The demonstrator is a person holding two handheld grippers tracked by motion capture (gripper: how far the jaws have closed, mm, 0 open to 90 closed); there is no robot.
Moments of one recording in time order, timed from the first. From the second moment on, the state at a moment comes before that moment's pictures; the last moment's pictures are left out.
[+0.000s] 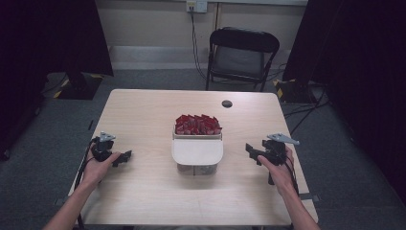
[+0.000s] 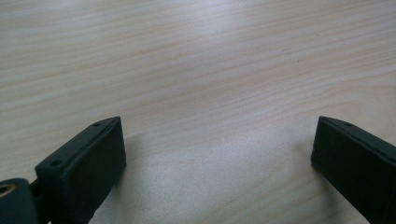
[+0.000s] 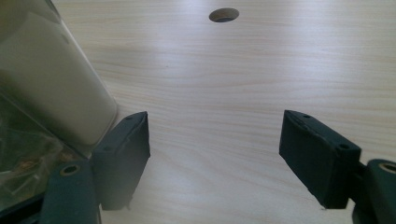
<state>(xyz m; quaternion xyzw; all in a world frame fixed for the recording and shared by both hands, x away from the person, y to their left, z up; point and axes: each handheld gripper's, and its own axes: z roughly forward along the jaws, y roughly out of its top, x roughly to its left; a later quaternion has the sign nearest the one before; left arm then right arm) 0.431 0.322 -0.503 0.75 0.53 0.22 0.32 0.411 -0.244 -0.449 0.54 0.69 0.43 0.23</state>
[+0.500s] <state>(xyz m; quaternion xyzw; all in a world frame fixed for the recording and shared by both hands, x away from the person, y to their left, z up) 0.431 0.322 -0.503 0.75 0.53 0.22 0.32 0.406 -0.235 -0.432 0.52 0.69 0.45 0.22</state>
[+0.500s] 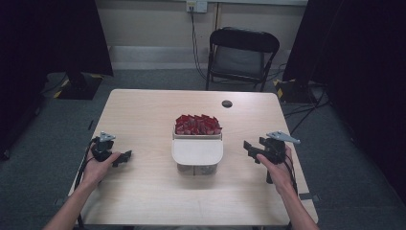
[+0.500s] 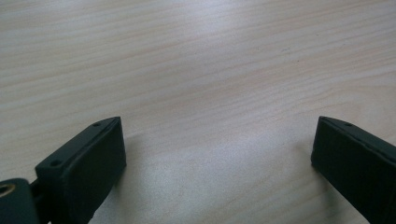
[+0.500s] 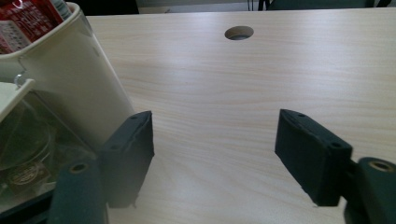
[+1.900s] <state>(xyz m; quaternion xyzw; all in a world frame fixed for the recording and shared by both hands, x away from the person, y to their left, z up) 0.431 0.322 -0.503 0.75 0.53 0.22 0.32 0.422 -0.166 -0.394 0.43 0.71 0.54 0.14</state>
